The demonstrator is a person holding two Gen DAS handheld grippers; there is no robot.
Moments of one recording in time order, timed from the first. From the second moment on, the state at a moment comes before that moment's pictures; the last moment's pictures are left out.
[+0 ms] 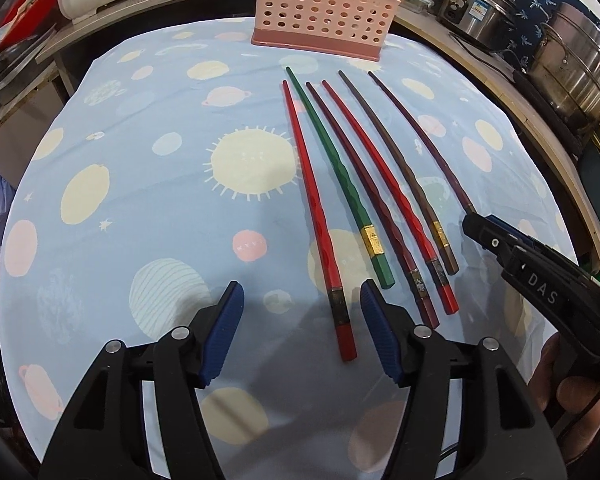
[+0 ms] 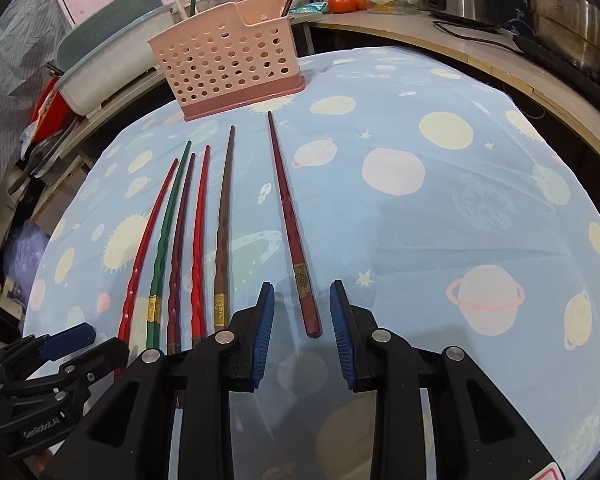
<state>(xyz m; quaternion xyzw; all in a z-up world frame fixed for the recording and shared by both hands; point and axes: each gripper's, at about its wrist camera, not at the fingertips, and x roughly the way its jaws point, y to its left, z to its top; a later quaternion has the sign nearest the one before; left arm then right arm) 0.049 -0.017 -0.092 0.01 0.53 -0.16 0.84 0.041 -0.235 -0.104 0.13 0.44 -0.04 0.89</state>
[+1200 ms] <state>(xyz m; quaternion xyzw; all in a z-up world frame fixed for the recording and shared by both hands) 0.039 0.004 -0.062 0.00 0.50 -0.17 0.85 0.024 -0.238 -0.074 0.14 0.41 -0.03 0.90</state>
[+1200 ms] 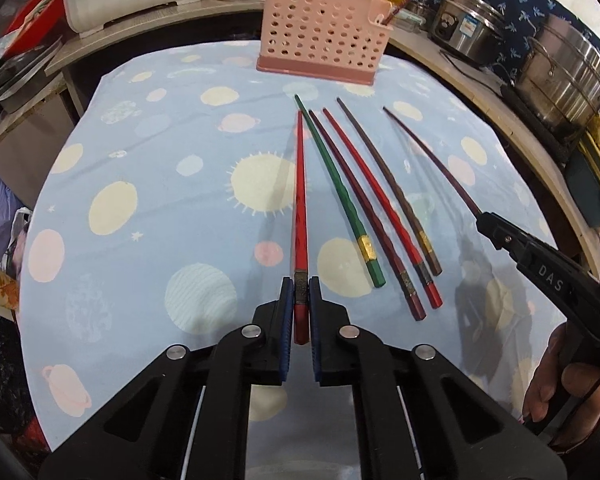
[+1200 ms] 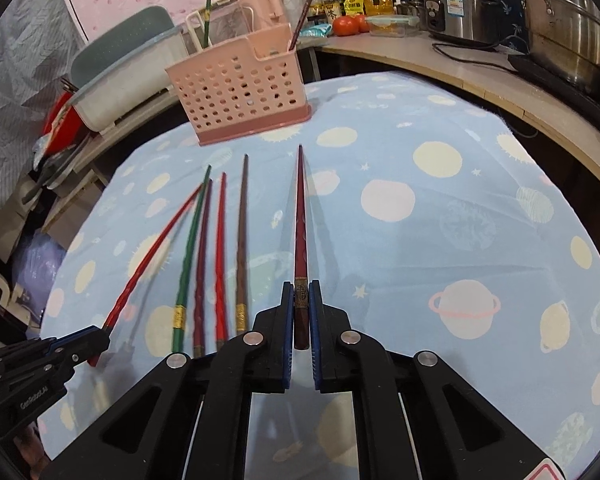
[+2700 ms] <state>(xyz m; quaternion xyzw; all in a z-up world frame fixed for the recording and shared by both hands) 0.145 0.001 0.145 -0.03 0.31 -0.17 0.94 0.086 -0.267 0.104 0.17 0.24 0.00 0.95</state>
